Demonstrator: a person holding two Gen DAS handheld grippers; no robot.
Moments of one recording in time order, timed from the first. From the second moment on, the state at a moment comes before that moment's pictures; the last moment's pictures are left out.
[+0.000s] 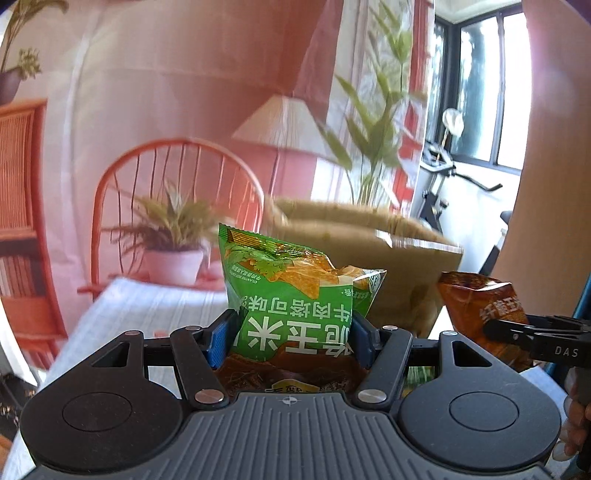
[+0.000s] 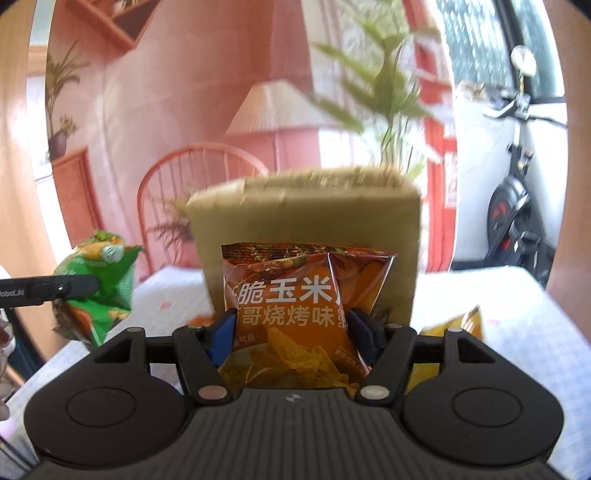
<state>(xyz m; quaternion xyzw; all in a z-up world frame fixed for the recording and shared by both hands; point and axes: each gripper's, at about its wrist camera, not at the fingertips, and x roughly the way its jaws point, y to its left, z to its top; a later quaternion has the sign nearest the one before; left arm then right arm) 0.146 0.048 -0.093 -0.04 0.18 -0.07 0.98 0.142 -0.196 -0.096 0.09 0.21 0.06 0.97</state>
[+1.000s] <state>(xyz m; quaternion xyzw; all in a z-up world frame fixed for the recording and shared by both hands) 0.350 -0.028 0.012 -0.03 0.17 -0.13 0.98 0.307 -0.239 0.003 0.06 0.13 0.05 0.99</state>
